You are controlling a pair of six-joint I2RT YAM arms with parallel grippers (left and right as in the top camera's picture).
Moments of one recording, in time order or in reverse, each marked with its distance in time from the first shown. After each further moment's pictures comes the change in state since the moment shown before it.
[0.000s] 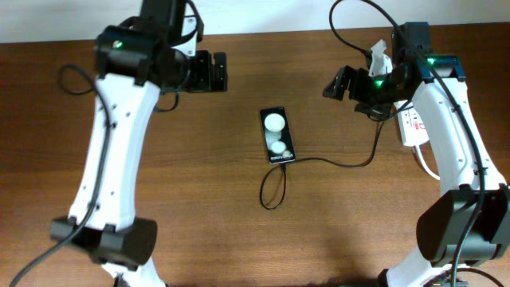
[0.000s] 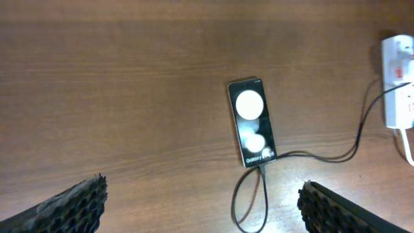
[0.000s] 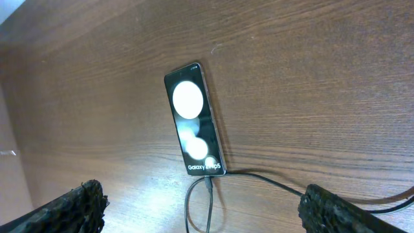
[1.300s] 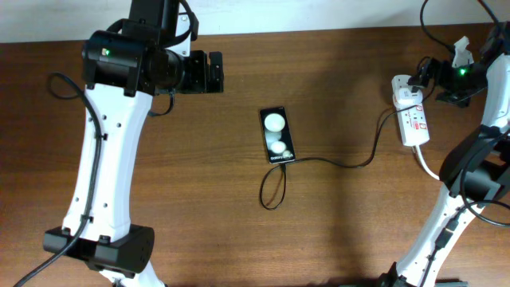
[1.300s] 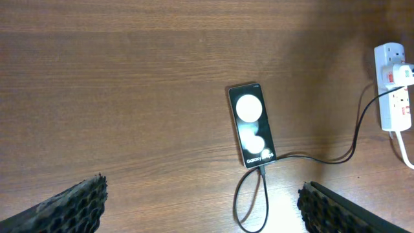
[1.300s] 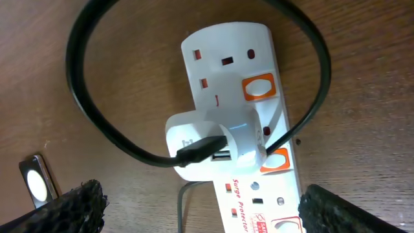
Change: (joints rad) left arm 0.000 -0.042 0.000 -0.005 -0.018 0.003; right arm -0.450 0.627 0.673 -0.243 0.026 -0.420
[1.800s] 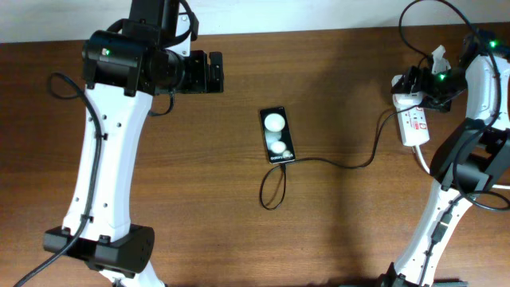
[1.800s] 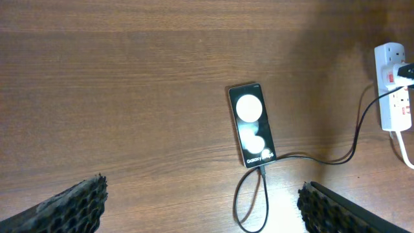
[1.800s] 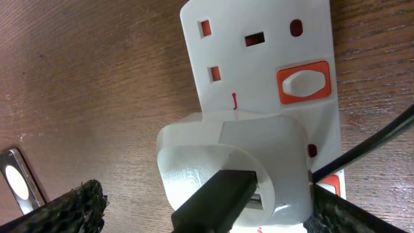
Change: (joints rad) left arm 0.000 0.000 0.000 0.000 0.000 0.000; right arm 0.053 0.086 0.000 -0.005 0.012 0.000
